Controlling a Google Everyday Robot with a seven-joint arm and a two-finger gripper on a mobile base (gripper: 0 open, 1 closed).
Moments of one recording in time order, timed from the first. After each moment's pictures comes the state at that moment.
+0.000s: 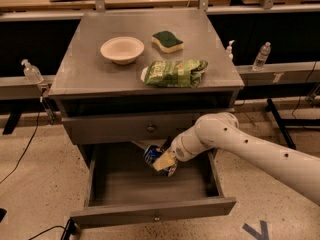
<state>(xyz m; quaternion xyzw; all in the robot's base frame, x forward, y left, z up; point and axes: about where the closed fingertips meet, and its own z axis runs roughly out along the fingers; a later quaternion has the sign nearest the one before) 0.566 -0.028 0.569 -0.87 -0.40 -0.21 0.21</state>
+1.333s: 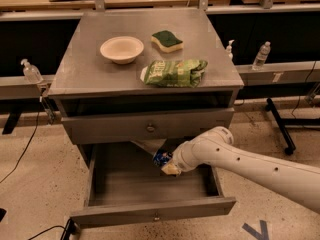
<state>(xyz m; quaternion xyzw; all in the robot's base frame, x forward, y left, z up) 0.576 -0.049 0.504 -0.83 -0.49 -0.25 0.12</state>
